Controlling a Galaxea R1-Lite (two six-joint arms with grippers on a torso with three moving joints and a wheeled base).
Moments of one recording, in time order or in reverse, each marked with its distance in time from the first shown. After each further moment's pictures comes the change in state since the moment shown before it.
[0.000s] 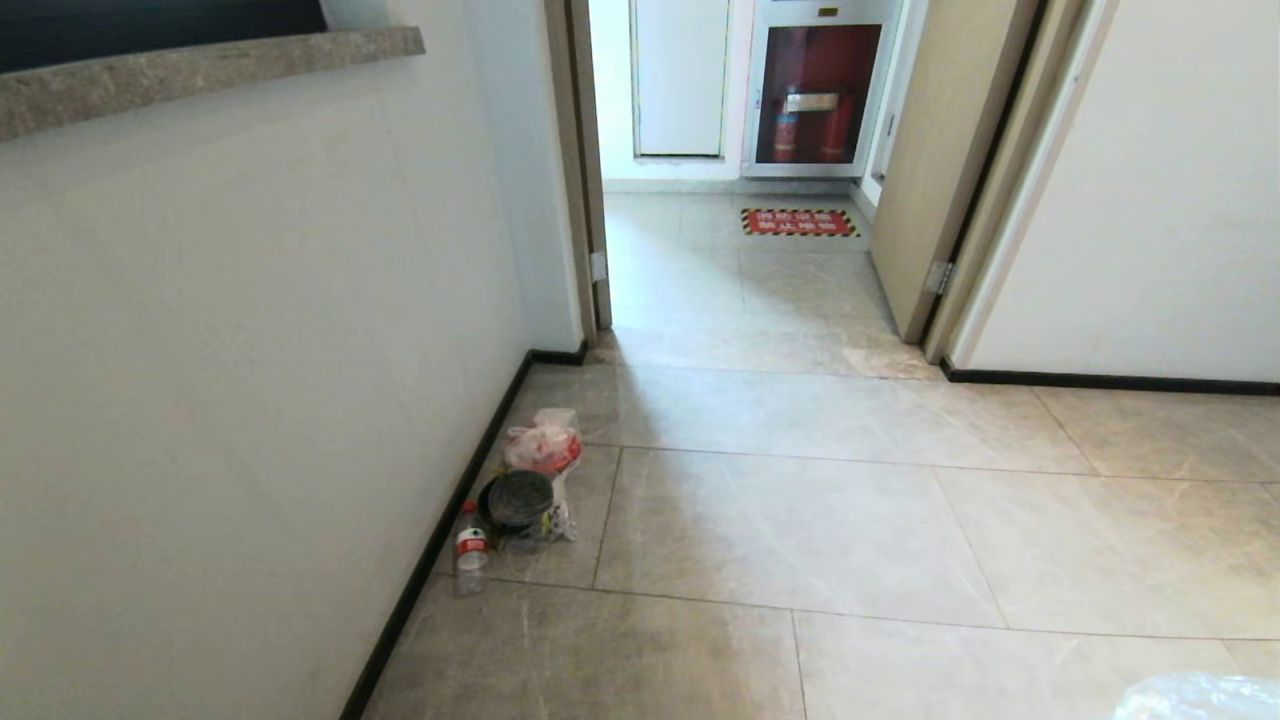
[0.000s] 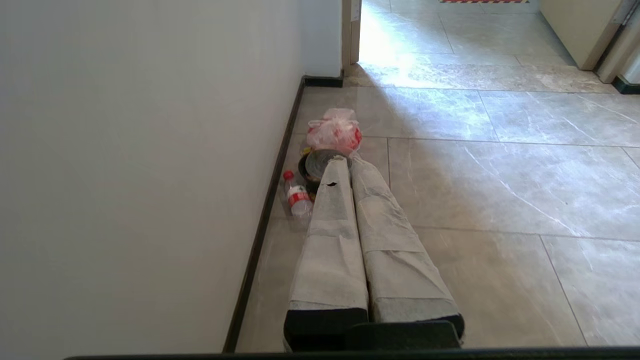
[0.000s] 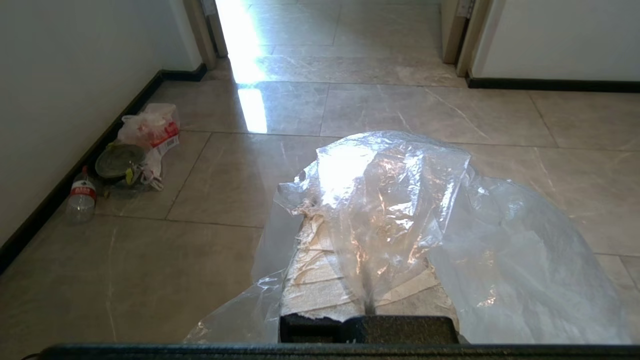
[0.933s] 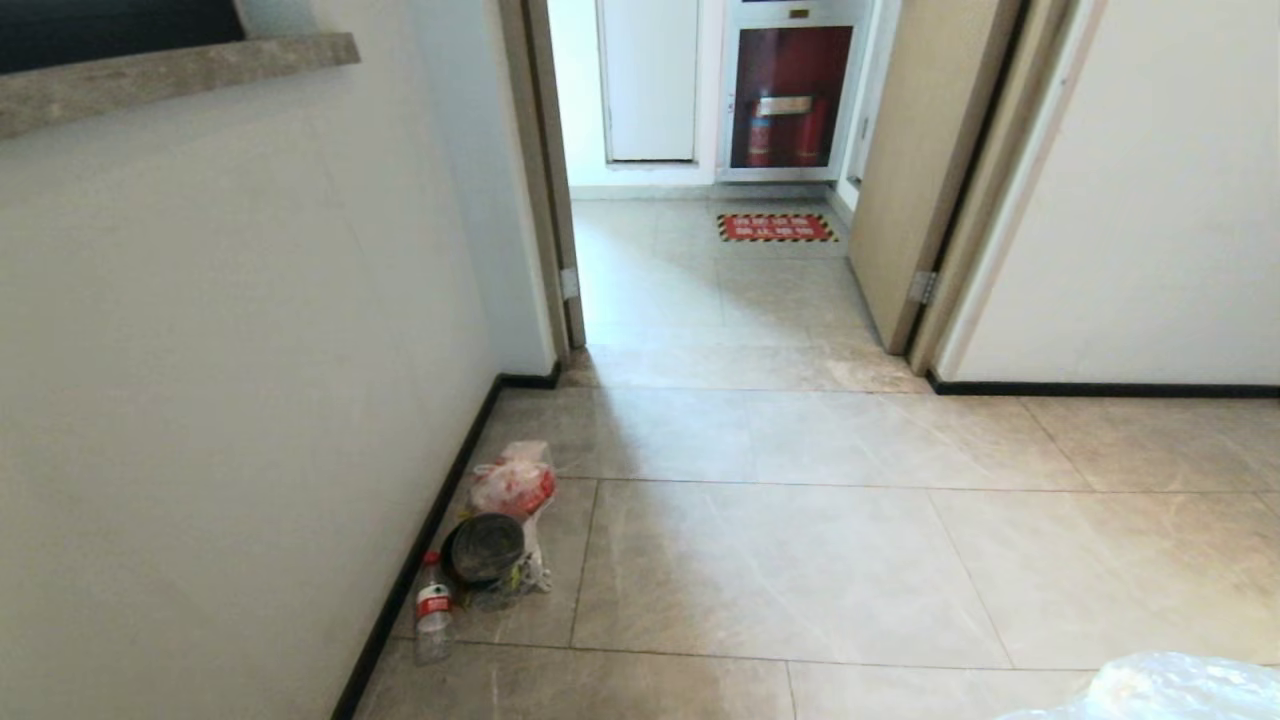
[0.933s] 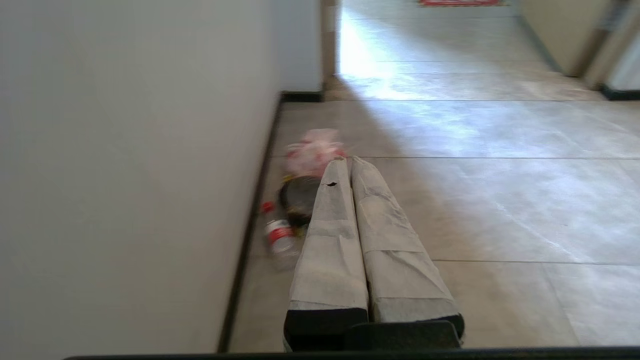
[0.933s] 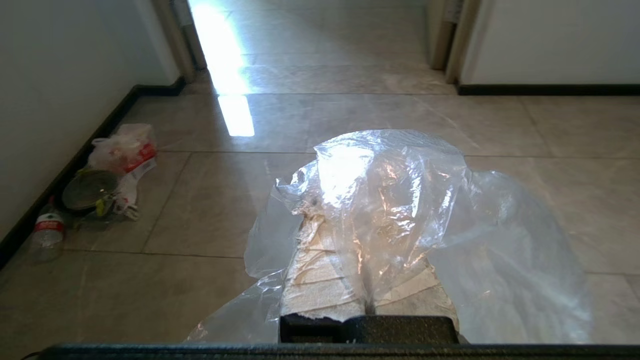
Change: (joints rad) left arm 0.000 0.000 0.000 0.001 0.000 0.000; right arm 0.000 0.000 0.000 0.001 0.000 0.000
